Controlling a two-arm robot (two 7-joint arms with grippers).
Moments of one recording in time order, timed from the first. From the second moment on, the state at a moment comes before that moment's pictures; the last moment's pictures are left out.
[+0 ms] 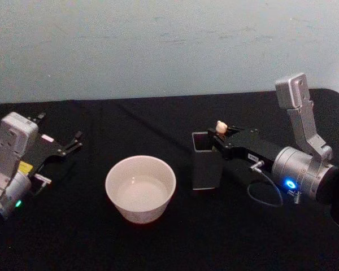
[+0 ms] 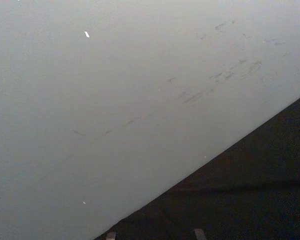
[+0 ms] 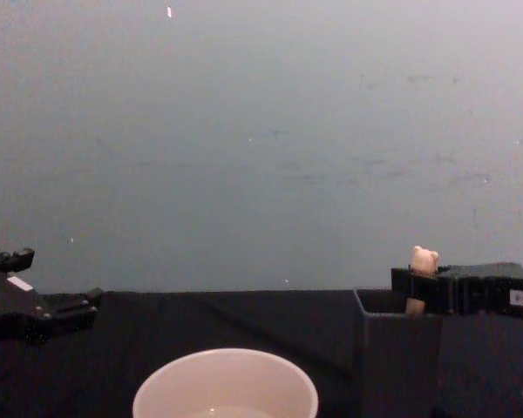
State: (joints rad) left arm -0.20 0.60 0.45 -1.41 -0.25 -0.12 0.03; right arm 0.22 0.44 -0.37 -1.59 0.50 0.31 0.32
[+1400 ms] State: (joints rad) left arm -0.20 0.60 0.45 -1.41 -0.25 -0.12 0.03; right arm 0.22 0.44 -0.37 -1.59 0.50 0.30 0.31
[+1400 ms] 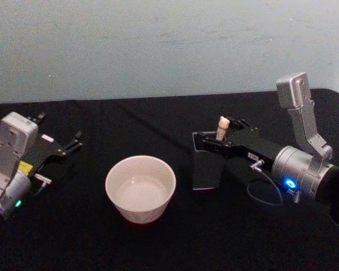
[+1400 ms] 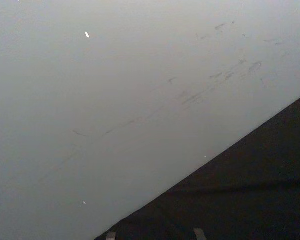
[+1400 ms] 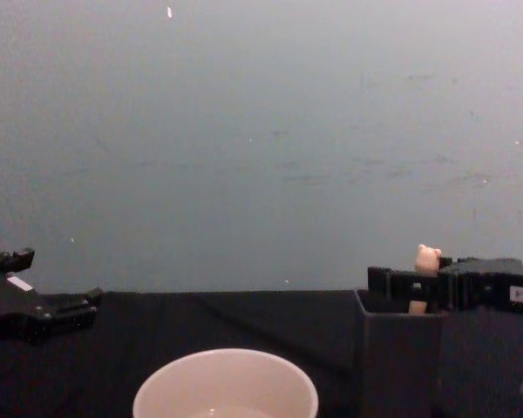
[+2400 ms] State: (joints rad) left arm -0.20 0.60 0.45 -1.41 -0.25 -0.12 0.03; right arm 0.15 0.32 -0.22 -1.56 0.31 0.00 0.07
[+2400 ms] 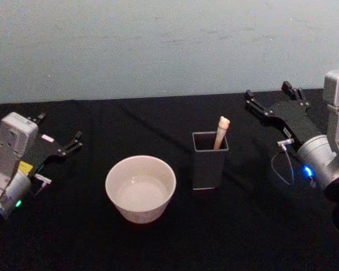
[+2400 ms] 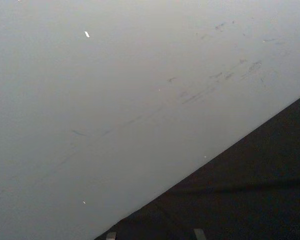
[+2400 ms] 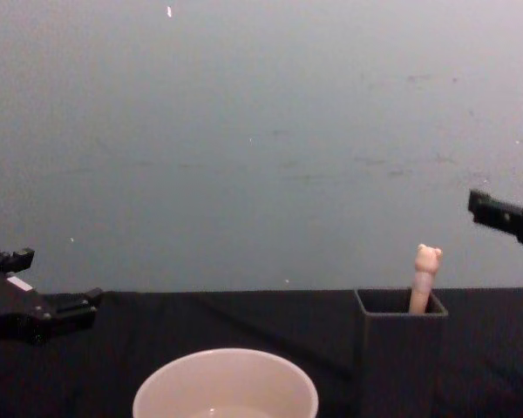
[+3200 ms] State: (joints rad) left arm -0.20 0.60 0.45 -1.41 -0.25 -0.12 0.03; right arm 0.16 0.27 -0.20 -1.39 0.20 0.00 0.06
